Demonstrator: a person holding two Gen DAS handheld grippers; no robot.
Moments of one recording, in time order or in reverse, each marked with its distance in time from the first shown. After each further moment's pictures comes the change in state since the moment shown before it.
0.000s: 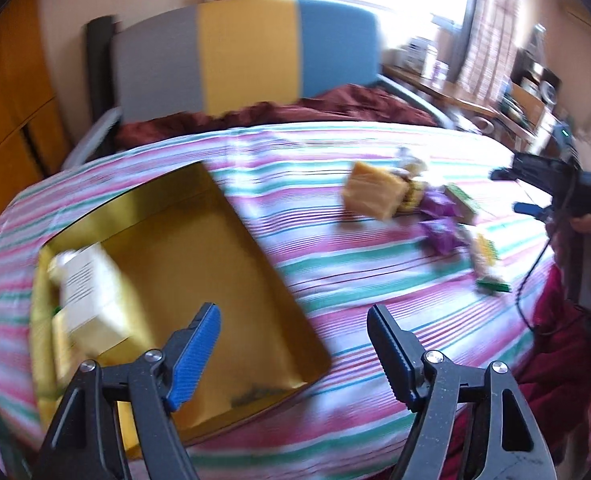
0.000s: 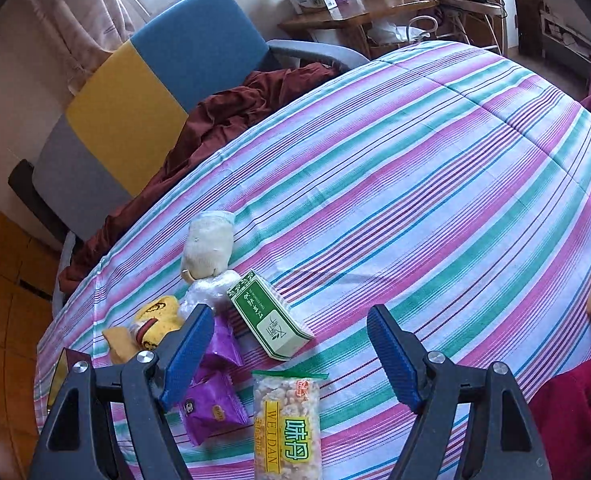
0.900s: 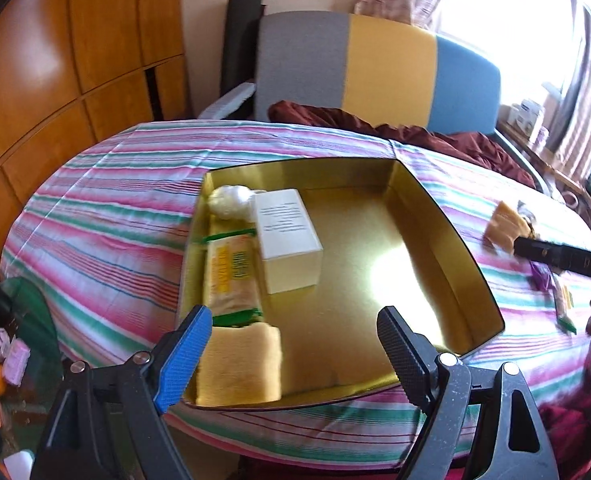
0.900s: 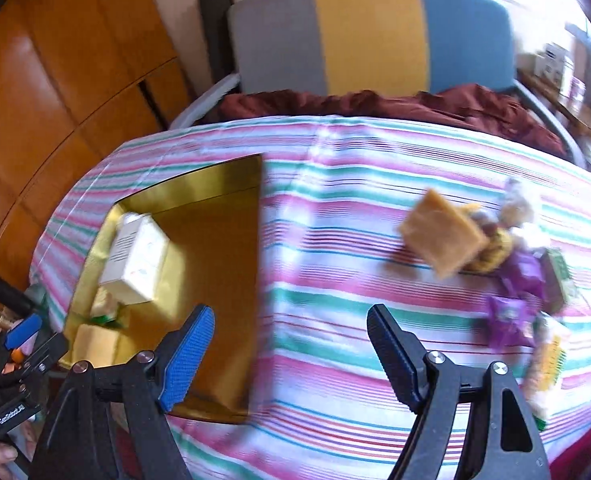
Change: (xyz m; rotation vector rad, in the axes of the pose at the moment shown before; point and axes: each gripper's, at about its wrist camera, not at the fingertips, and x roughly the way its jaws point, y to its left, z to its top) left arm -0.061 0.138 -0.077 -0.322 -0.063 0.274; right arm -0.007 0.224 -0.165 -0.680 0.118 0.161
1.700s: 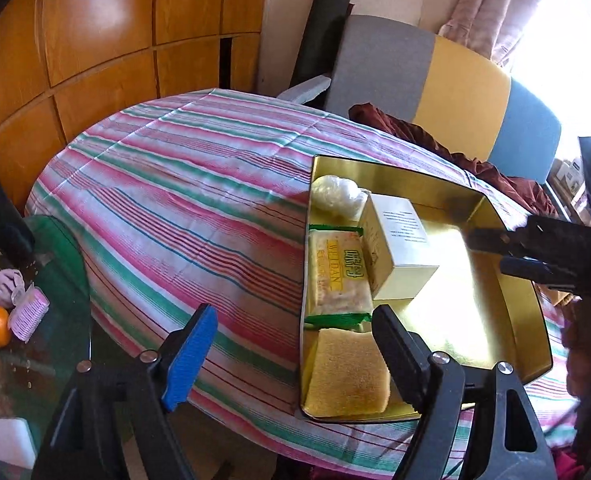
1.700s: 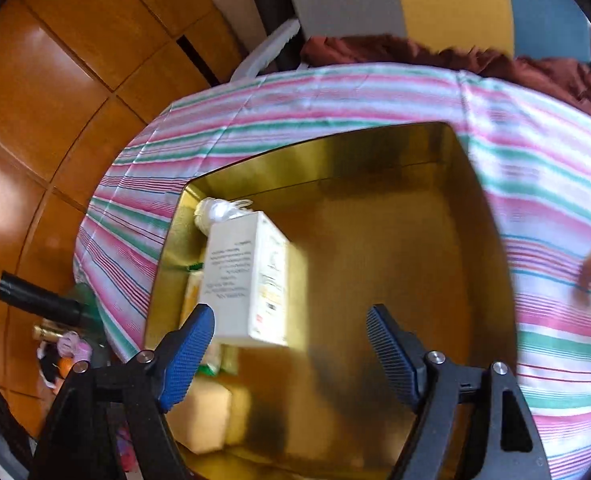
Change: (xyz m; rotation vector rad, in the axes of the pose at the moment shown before) left arm 0.010 0.092 -0.011 -0.237 0.003 0.097; right arm 0.085 0.139 0.030 -0.043 0.180 0.205
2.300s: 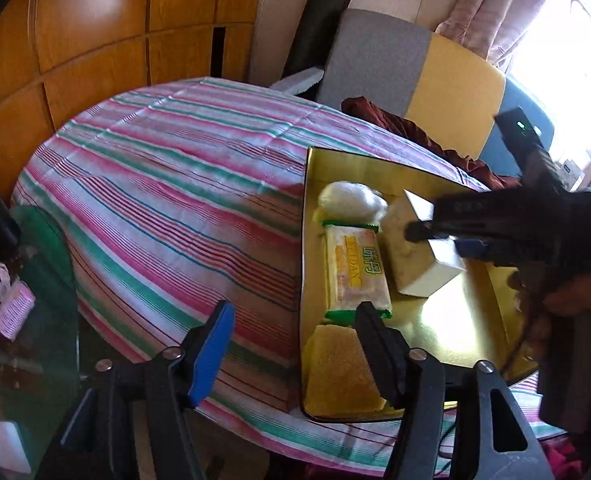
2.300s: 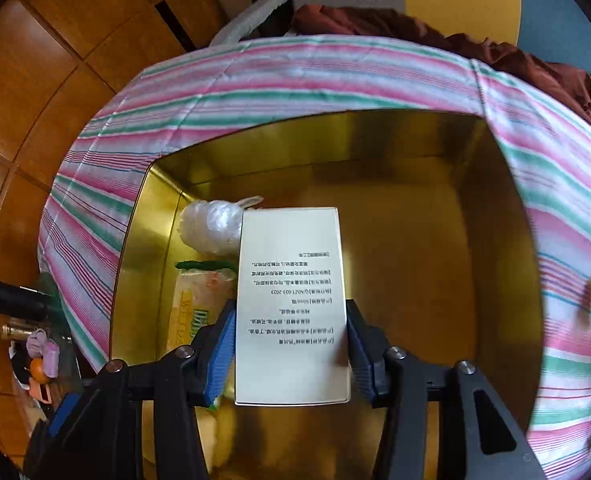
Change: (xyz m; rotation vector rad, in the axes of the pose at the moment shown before) left arm 0.007 0.011 0.002 -0.024 0.029 -0.052; right arm 0.063 0.032 0.029 0.023 0.133 -0.078
